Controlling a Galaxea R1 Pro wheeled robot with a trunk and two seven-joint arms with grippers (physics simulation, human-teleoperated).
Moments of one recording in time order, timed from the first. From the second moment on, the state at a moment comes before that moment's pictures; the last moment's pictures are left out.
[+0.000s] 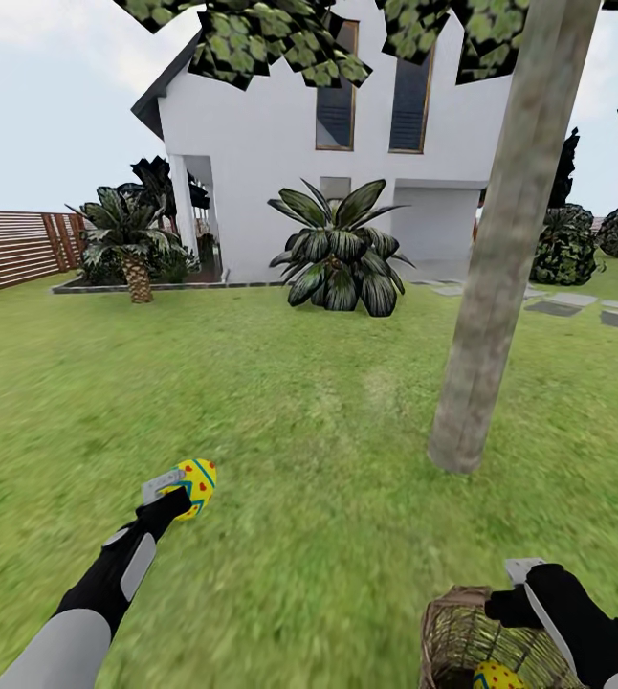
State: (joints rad) left arm -0.62 0.04 0.26 -0.61 0.20 0.05 -0.10; right arm -0.46 -0.28 0.00 -0.73 0.03 0.78 0.15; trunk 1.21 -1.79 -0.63
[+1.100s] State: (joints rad) left arm -0.62 0.03 0.25 -0.61 0.20 0.05 -0.10; right arm -0.46 -0.28 0.00 -0.73 0.03 0.78 0.15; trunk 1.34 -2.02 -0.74
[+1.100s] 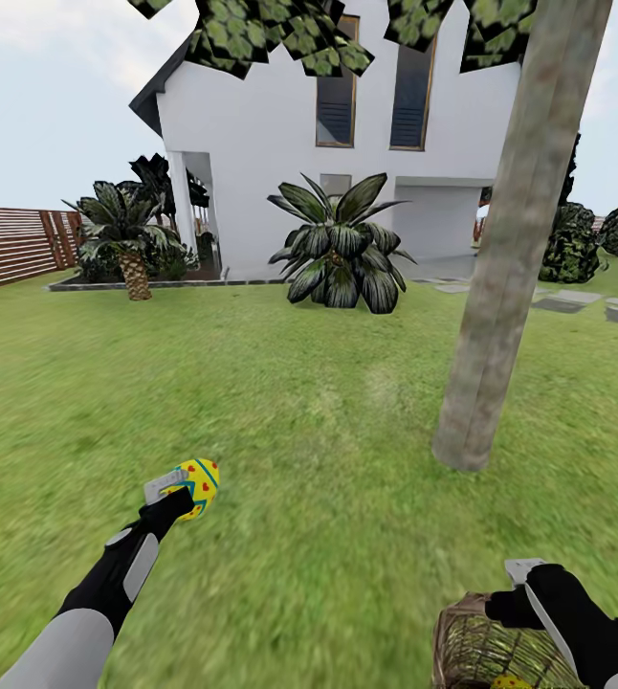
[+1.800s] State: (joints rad) left arm -0.62 0.02 0.25 -0.60 0.20 0.05 -0.11; right arm -0.46 -0.29 0.00 -0.73 0.03 0.78 0.15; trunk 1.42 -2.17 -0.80
